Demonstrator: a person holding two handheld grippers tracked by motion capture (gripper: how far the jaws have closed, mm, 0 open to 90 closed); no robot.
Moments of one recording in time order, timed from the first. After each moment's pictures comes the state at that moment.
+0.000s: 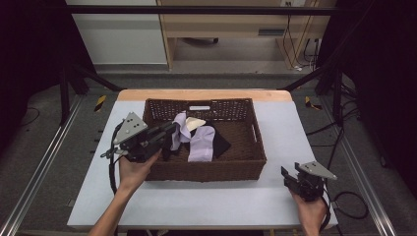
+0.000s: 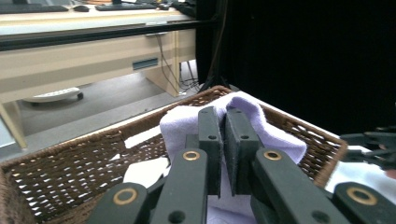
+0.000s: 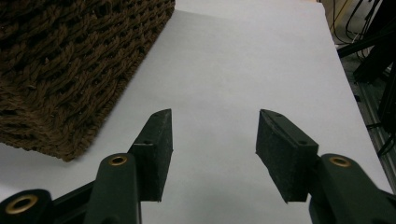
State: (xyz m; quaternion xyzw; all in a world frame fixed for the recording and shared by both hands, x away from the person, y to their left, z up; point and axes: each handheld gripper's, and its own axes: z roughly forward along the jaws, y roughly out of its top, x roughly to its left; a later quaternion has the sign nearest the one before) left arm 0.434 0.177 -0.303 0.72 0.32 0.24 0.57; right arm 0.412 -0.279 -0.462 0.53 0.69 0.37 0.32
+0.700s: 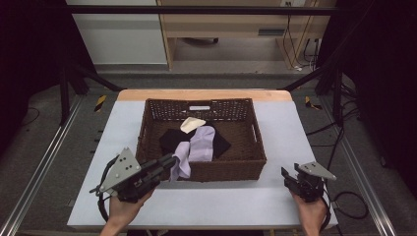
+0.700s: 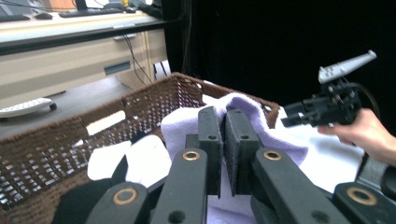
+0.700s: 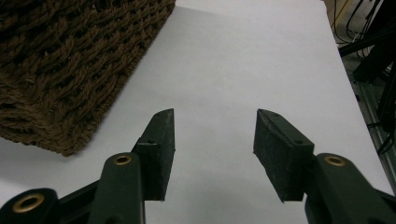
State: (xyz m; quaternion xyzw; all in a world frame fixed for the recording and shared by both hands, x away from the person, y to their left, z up) left arm 0.363 0.181 -0.320 0.74 0.27 0.23 0.58; right arm 0.412 -0.279 -0.463 0.53 0.69 0.37 0.31
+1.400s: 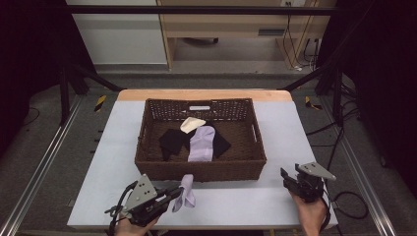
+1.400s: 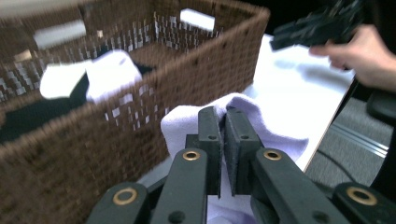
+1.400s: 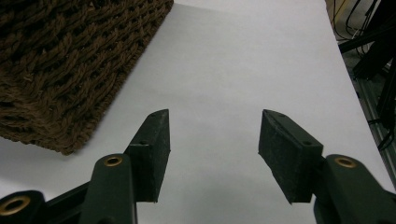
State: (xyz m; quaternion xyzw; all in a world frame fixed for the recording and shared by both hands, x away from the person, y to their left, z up) left arm 0.348 0.171 -0.397 0.80 0.29 0.17 0.50; right arm 0.411 -0.278 -0.464 0.53 0.69 0.37 0.31
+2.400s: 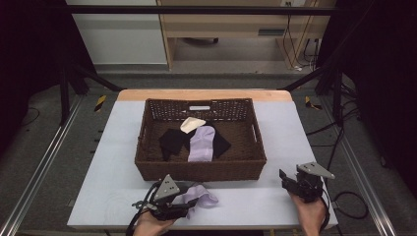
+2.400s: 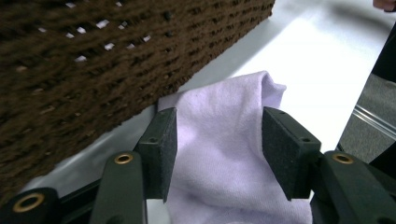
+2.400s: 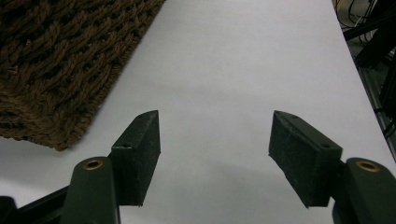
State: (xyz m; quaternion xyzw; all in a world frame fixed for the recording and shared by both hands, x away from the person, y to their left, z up) left arm 0.379 0.146 -0.455 0.83 0.32 0.10 0.45; right arm 0.414 -0.279 -0.467 0.55 0.69 0.36 0.30
